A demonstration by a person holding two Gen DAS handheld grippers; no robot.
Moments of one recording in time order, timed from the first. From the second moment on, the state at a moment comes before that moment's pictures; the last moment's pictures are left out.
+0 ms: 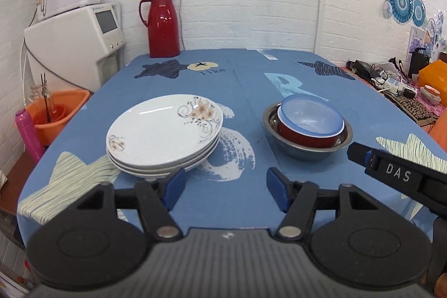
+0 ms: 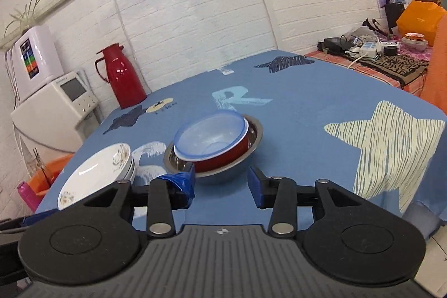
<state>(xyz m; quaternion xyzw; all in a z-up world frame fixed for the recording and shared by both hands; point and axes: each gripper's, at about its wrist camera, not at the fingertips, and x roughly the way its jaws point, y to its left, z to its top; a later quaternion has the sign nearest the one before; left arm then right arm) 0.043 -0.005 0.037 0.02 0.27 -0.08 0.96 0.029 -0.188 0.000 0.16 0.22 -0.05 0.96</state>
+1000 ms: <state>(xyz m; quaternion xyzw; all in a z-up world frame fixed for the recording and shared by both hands) -0.009 -0.006 0.004 0.05 0.28 -0.06 0.96 -0.044 -0.173 -0.026 0.15 0.26 -0.08 0.95</state>
